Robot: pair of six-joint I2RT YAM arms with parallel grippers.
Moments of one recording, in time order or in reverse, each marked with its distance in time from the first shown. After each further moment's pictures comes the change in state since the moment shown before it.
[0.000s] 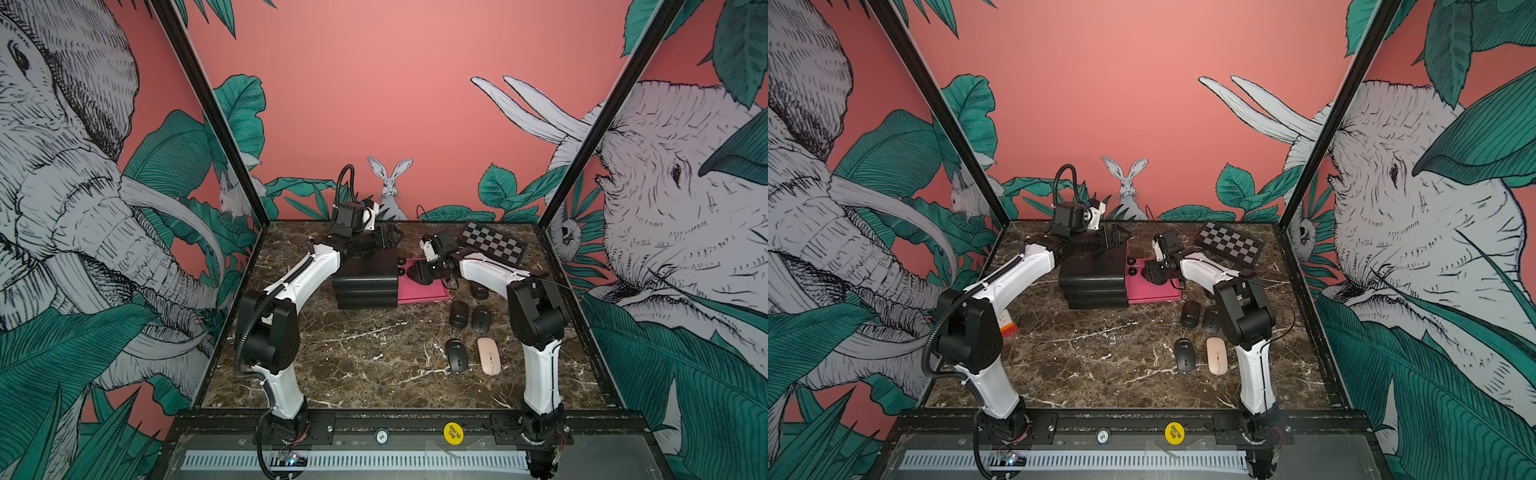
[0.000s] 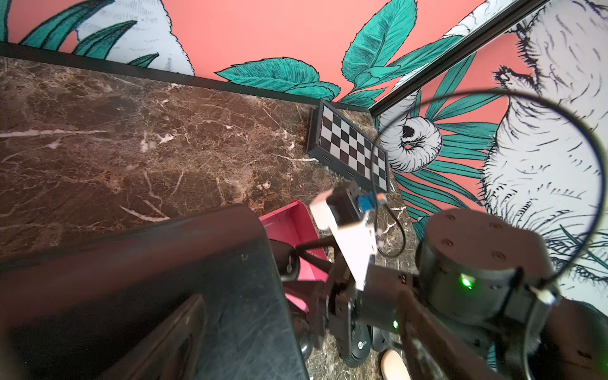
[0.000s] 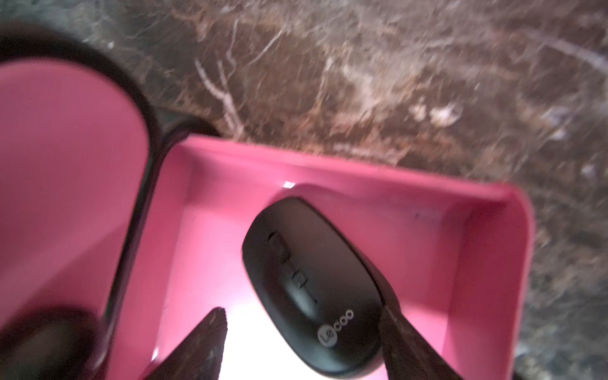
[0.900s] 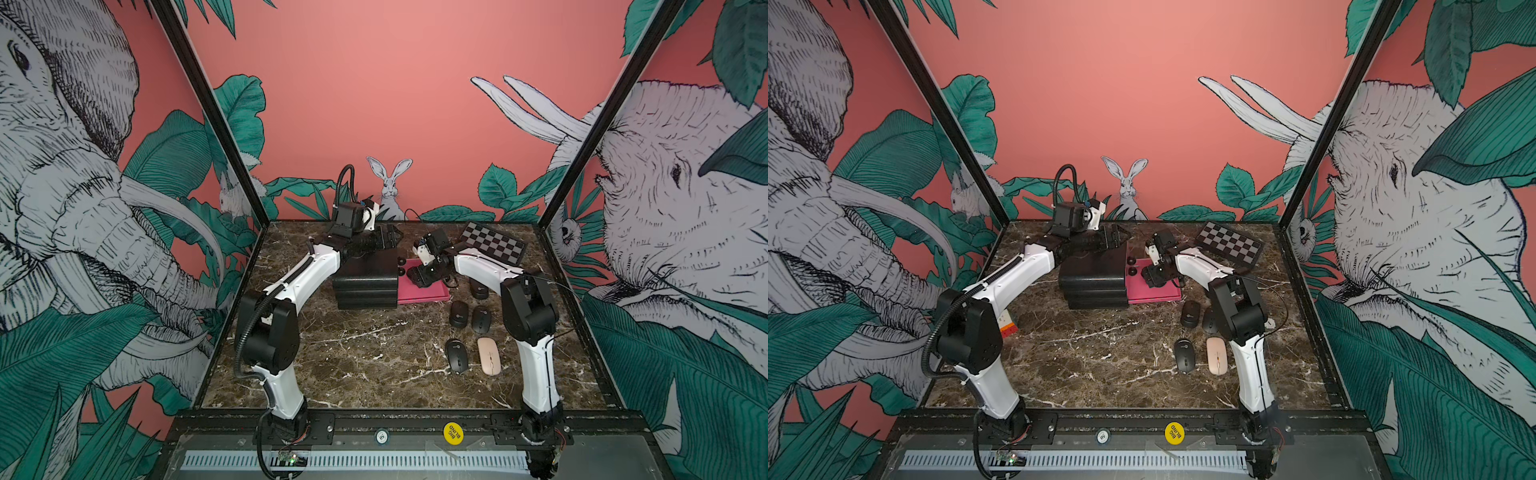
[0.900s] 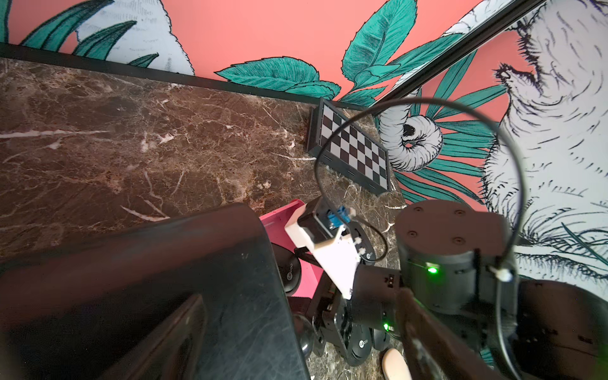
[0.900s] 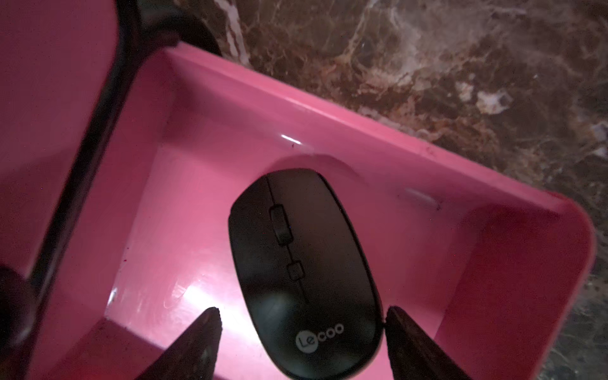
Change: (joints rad) left arm 0.000 -0.002 -0.002 -0.004 0.000 0.008; right arm 0.007 0.105 0.161 -0.209 0.044 -0.257
